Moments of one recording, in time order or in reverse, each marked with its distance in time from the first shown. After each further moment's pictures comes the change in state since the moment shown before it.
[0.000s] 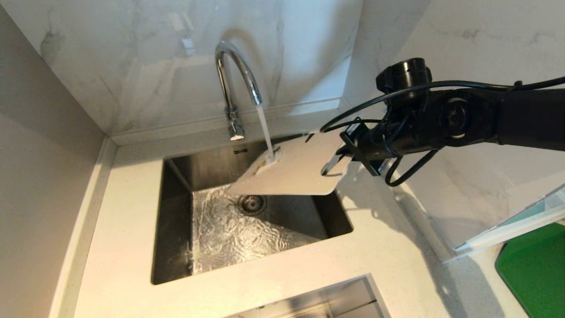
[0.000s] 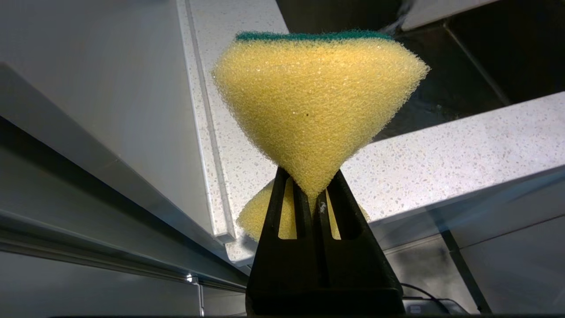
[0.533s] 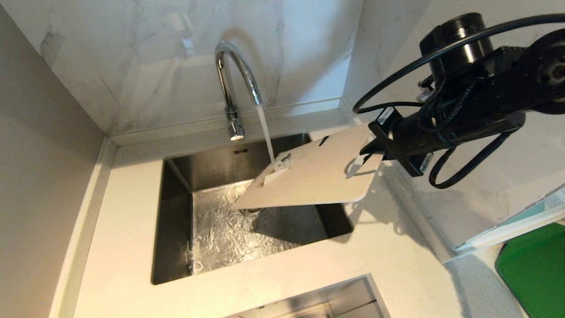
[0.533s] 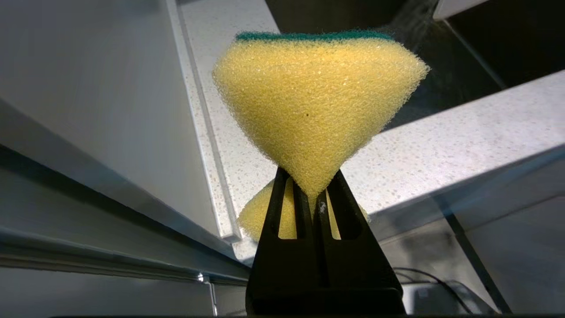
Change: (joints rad) left arm 0.000 0.024 -0.092 0.095 -0.027 0.061; right arm 0.000 -0.198 -0.003 0.291 -0.004 -0.007
